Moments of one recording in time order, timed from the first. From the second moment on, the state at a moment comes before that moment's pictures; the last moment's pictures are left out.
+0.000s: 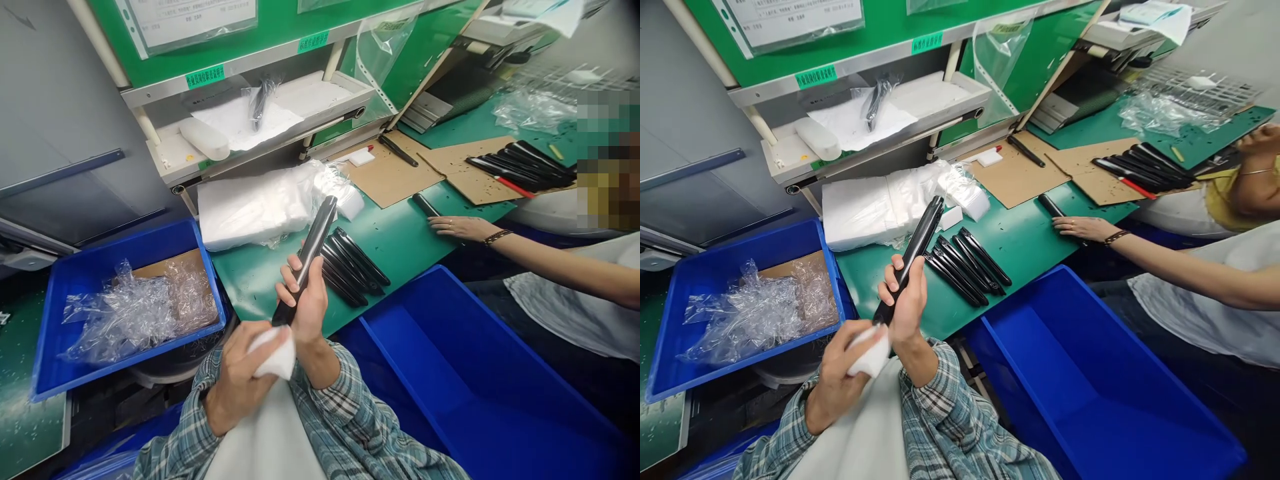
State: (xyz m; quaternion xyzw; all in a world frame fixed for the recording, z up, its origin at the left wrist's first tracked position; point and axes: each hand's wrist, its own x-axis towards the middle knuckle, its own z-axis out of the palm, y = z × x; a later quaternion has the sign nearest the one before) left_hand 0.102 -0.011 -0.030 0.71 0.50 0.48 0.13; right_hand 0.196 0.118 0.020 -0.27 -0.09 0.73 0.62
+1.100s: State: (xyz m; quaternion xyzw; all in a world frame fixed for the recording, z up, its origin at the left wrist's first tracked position) left_hand 0.085 -0.024 -0.054 0.51 0.55 0.55 0.37; right_hand 0.223 0.131 0.020 -0.13 0.09 0.85 0.49
